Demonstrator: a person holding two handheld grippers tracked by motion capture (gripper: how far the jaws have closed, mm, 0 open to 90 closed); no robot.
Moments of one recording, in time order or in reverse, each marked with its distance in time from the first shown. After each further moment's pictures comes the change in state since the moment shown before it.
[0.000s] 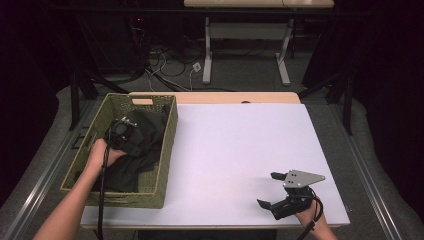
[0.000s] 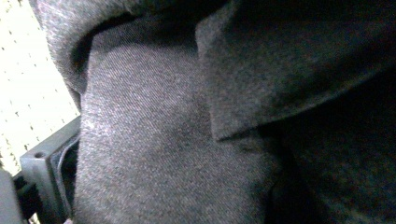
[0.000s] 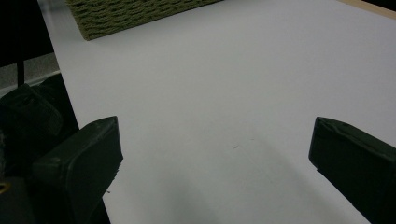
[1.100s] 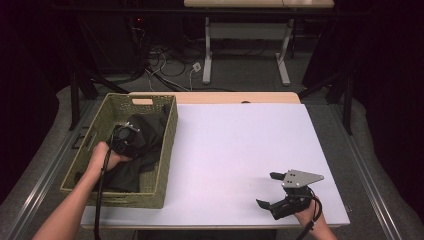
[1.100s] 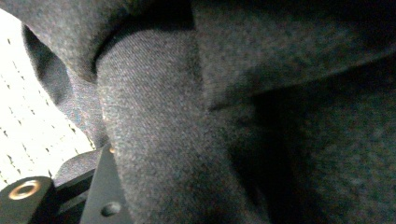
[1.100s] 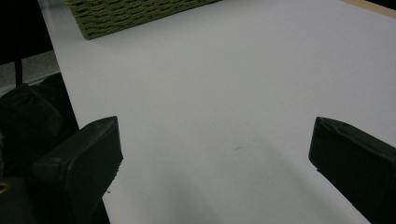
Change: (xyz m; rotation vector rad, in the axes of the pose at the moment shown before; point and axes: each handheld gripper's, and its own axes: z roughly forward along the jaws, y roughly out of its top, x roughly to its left) left arm -0.005 -0.007 0.012 0.050 -0.016 0.044; right arm 0.000 0.001 0.003 -0.004 0.000 -0.006
